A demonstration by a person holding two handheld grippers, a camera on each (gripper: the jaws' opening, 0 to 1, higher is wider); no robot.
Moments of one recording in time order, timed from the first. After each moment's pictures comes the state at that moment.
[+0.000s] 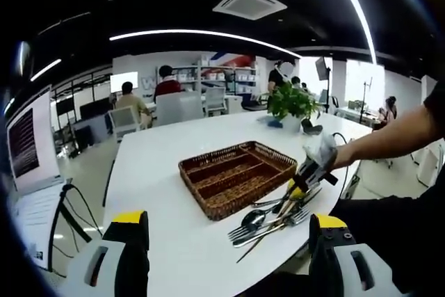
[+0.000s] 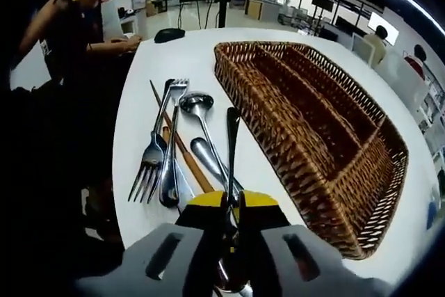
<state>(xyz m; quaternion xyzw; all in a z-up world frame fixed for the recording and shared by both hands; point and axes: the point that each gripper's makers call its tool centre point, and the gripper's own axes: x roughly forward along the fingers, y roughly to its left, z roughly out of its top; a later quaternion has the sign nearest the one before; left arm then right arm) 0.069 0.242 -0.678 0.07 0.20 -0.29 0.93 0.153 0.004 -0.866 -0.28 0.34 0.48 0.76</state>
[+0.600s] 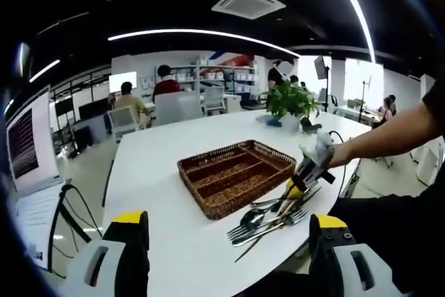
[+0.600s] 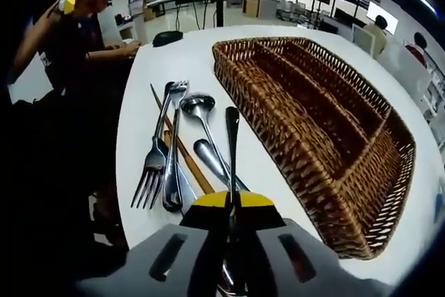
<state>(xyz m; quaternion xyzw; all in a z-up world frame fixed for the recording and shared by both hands) 0.068 0.242 -0.679 0.07 0.20 -0.30 0.93 0.151 0.009 -0.868 -0.25 0.36 0.49 0.75</state>
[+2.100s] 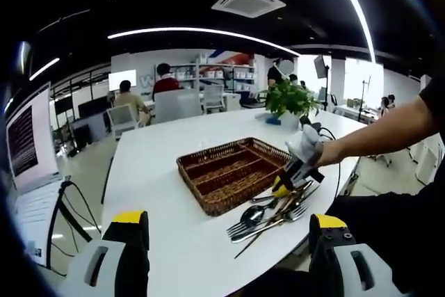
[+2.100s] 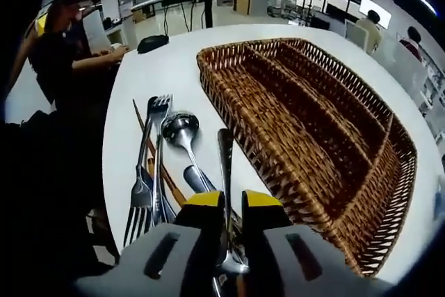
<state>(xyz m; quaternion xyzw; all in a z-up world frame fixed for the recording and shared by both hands) 0.066 0.248 -0.687 0.07 0.21 -0.30 0.93 0.175 0.035 -0.872 -0.25 0.37 0.46 0.77</state>
